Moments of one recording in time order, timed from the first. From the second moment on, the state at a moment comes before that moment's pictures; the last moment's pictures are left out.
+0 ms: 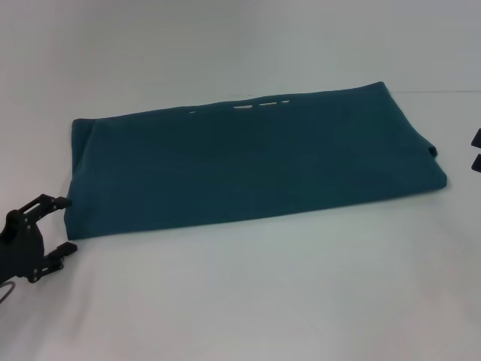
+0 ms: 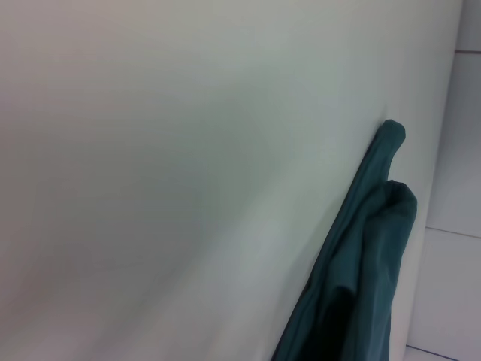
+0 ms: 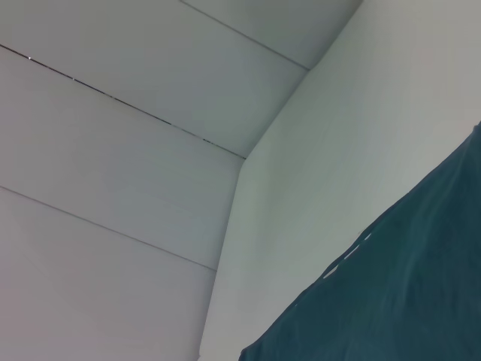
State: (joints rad) left arm -0.36 -2.11 0.34 0.57 2.05 1.21 -2.79; right arm 0.42 1.87 -0.46 -0.49 -1.85 -1.56 2.22
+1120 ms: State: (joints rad) left arm -0.50 -2.10 0.39 0.50 2.07 1.09 -2.77; right arm 0.40 1.87 -0.44 -0.49 -1.85 -1.55 2.22
